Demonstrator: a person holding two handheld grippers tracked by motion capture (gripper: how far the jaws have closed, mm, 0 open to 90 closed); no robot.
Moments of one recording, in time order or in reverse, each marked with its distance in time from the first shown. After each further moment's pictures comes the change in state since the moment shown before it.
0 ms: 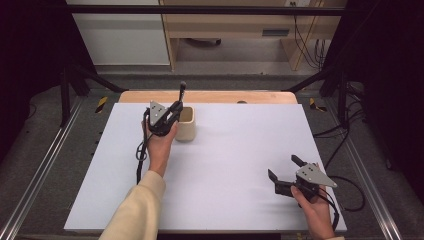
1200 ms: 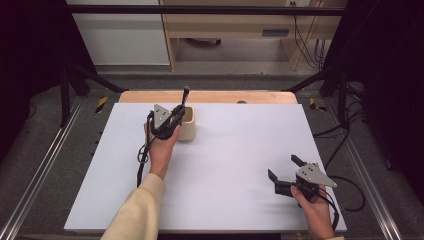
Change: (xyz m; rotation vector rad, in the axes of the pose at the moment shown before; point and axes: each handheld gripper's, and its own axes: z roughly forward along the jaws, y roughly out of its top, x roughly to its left) left arm -0.008 -0.007 -0.001 0.033 -0.008 0.042; right arm 0.000 0.000 0.000 -0.001 0.001 0.004
